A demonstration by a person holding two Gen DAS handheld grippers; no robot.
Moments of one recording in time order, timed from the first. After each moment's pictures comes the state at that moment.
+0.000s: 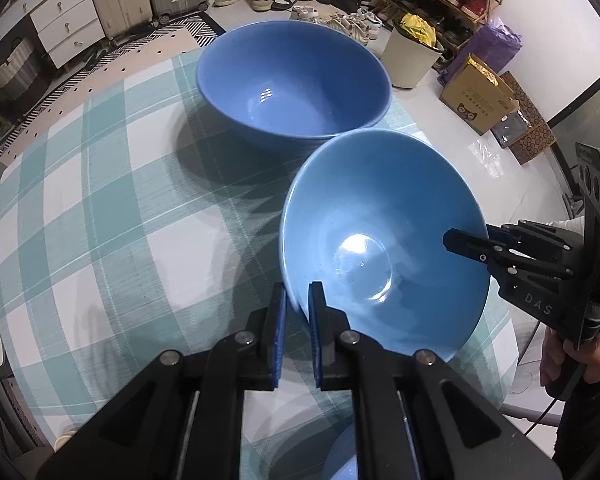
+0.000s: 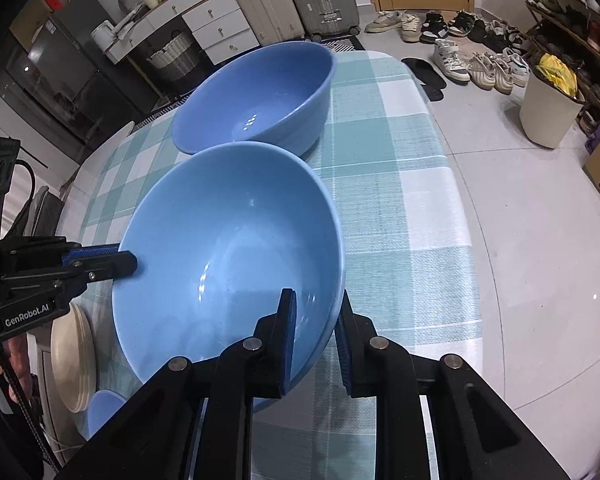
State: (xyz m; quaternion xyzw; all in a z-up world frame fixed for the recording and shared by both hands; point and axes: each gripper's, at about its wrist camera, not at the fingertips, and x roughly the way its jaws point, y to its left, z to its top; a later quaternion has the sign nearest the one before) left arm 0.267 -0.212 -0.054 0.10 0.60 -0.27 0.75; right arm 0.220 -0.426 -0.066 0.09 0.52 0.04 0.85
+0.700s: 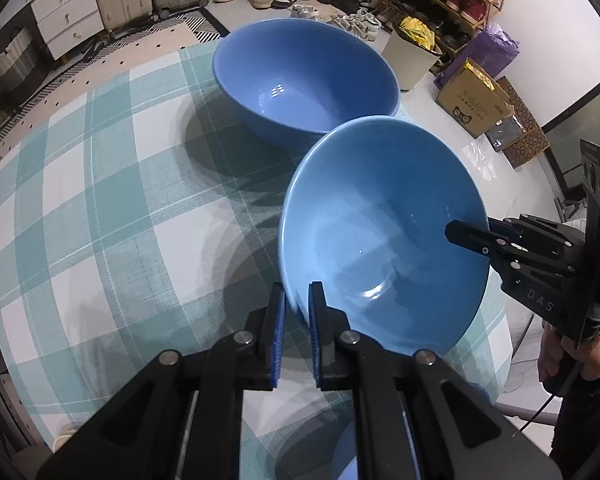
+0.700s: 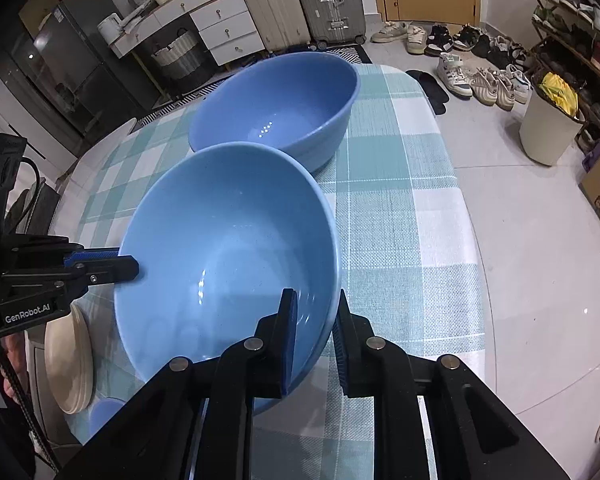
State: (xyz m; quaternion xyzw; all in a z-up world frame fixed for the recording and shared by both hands) left arm 0.269 -0.197 -0.053 0.09 0.61 -0.28 0.74; right arm 0.223 -0.410 -0.054 0.07 0.51 0.03 0.86
